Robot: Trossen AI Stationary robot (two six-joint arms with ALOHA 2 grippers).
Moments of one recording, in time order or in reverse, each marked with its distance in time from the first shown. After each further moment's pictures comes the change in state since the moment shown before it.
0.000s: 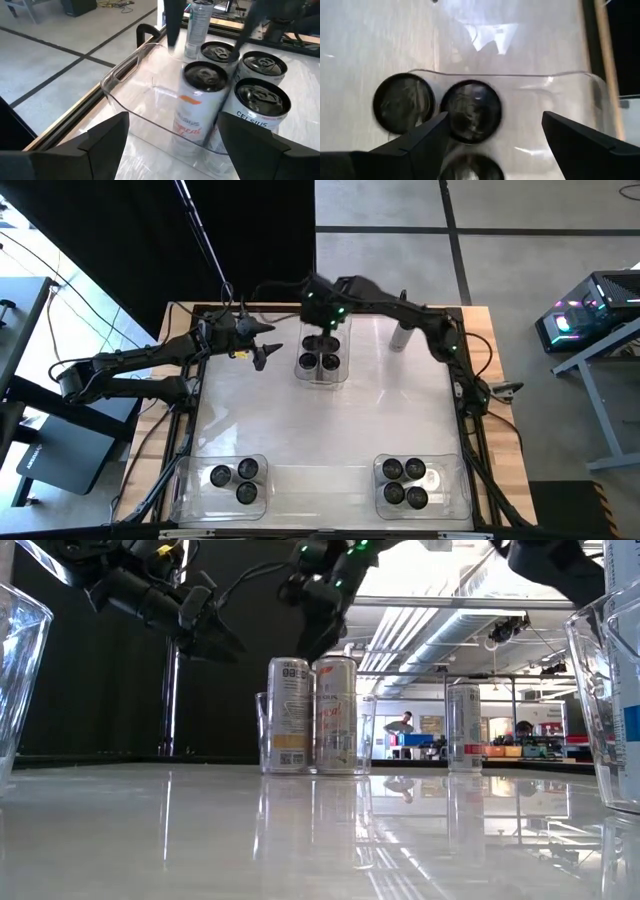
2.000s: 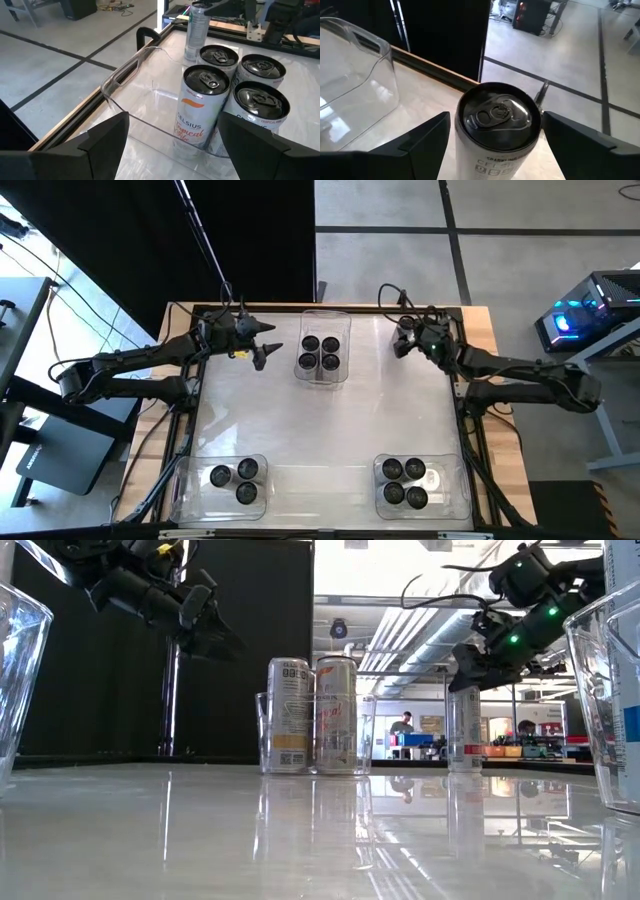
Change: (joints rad) left arm 0.000 0.000 0.001 0.013 0.000 0.008; right arm -0.110 -1.310 -1.946 1.237 0.757 0.472
